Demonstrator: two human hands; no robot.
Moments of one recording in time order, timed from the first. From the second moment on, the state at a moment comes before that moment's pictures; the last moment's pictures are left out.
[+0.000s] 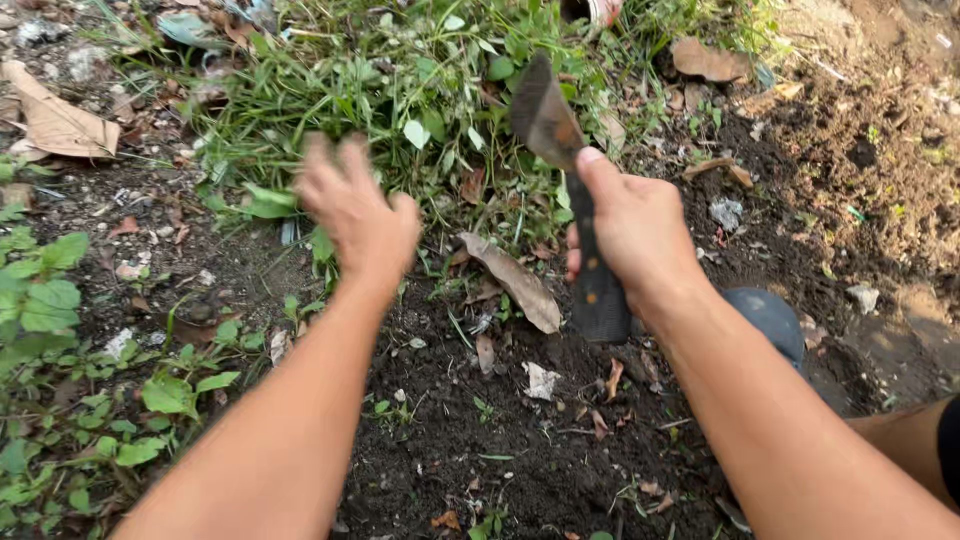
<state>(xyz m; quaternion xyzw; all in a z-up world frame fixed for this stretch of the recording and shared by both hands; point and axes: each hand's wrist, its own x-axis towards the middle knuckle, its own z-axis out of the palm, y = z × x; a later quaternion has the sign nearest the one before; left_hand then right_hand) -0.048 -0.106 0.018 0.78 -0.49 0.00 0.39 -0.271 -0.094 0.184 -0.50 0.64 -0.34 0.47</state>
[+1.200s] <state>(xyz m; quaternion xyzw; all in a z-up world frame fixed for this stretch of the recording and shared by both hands) -0.139 -0.203 -0.045 0.52 -0.85 -0.04 -0.04 -0.398 -0.062 0.195 -0.26 0.76 -0.14 0.58</state>
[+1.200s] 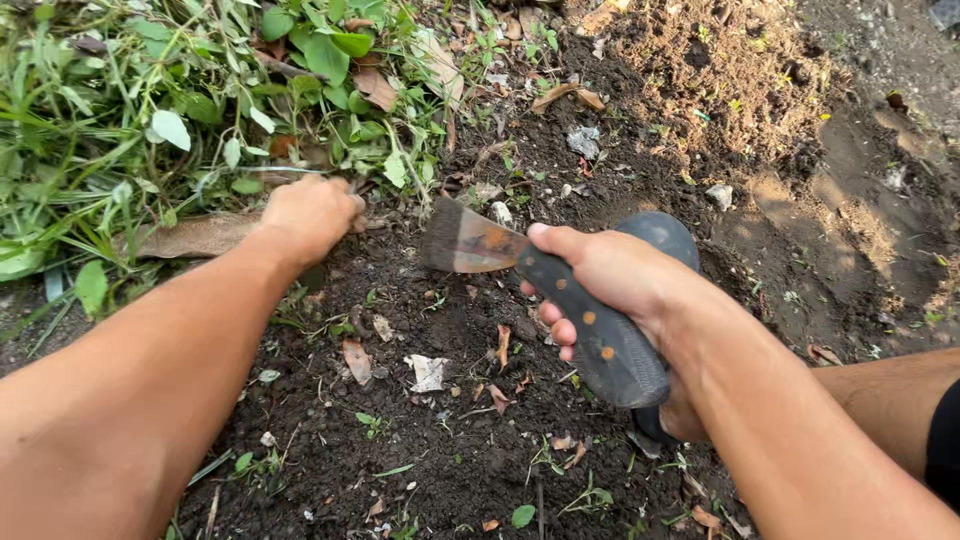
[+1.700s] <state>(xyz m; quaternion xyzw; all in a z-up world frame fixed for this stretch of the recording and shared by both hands) -0.141 -0.178 -0.036 0.67 -0.73 -0.12 0.08 -0.339 -0.053 0.103 0.00 0.58 -0.32 0.75</state>
